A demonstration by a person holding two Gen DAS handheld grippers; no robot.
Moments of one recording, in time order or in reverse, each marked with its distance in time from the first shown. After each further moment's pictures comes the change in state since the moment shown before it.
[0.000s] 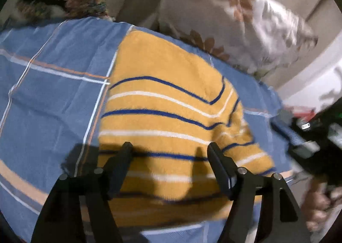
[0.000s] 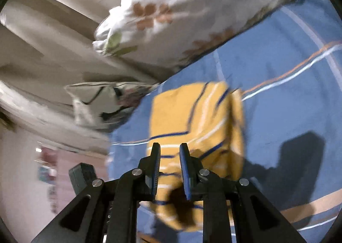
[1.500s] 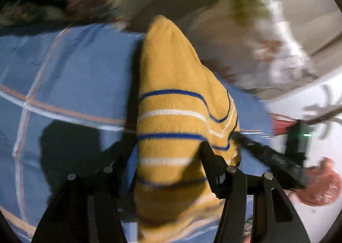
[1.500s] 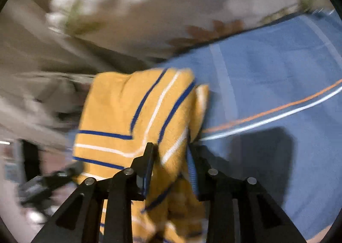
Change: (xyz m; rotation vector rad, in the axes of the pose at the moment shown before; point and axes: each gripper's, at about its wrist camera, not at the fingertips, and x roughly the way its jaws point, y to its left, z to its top) left arm 0.012 0.090 0.112 -0.021 0.152 -0.068; right arm 0.099 0.011 0.030 -0.102 0.012 -0.391
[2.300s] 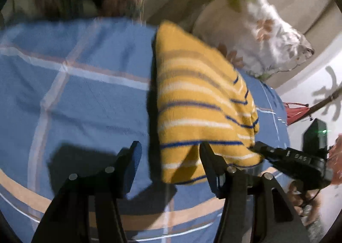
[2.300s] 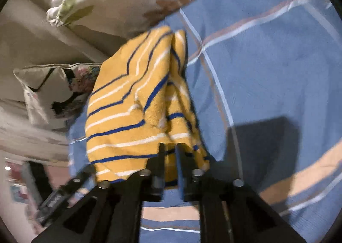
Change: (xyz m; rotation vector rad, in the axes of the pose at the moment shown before) left arm -0.038 0.018 -0.071 0.132 -0.165 0.065; right arm -0.037 -0.016 -0.097 0.171 -0.006 0.018
